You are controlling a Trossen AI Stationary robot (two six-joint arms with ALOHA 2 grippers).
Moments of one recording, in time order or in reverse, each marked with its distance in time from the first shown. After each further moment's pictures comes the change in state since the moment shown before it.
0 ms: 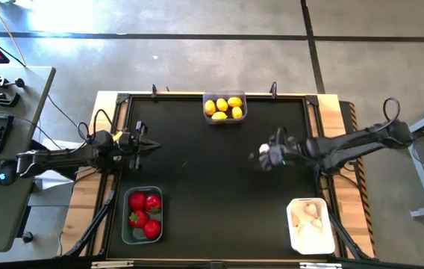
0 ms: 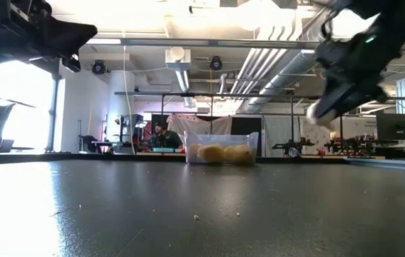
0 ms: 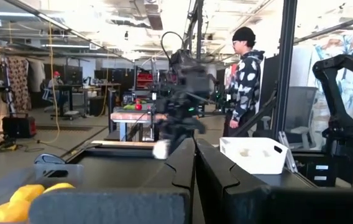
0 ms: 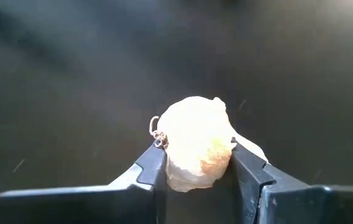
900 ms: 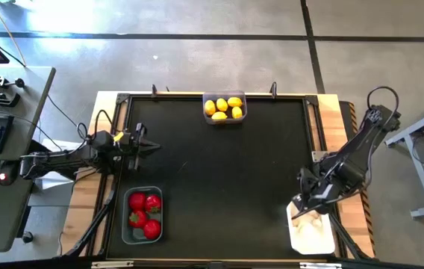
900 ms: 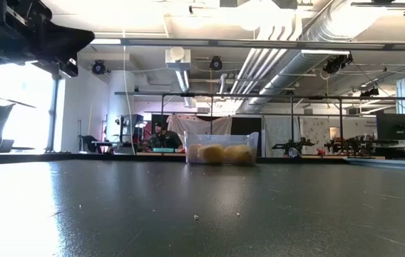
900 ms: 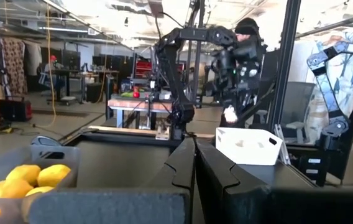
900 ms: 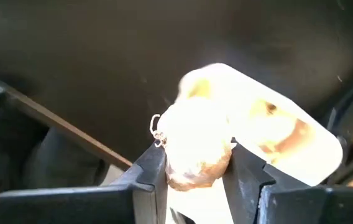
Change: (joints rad) left arm 0.000 -0.092 0.000 -0.143 0.001 -0.036; right arm 0.747 0.002 0.379 -0.588 -0.428 0.941
